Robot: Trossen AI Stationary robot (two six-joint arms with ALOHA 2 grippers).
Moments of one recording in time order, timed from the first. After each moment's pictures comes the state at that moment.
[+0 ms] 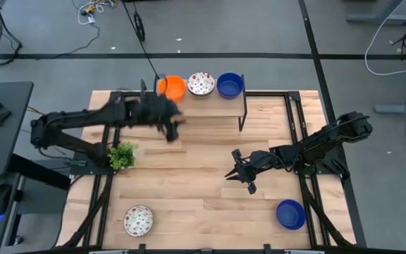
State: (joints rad) left arm 0.14 1.25 1.13 -0.47 -0.20 0.01; right arm 0.24 1.44 0.46 0.47 -0.03 -0.38
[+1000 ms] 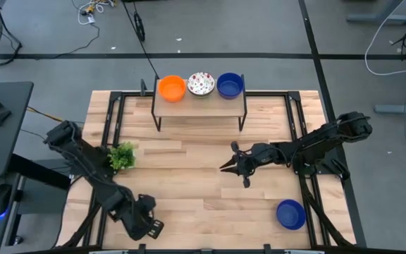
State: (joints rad) left arm -0.85 1.57 1.13 -0.60 -0.01 -1.99; right arm 0.16 1.44 0.46 0.64 -0.03 -0.49
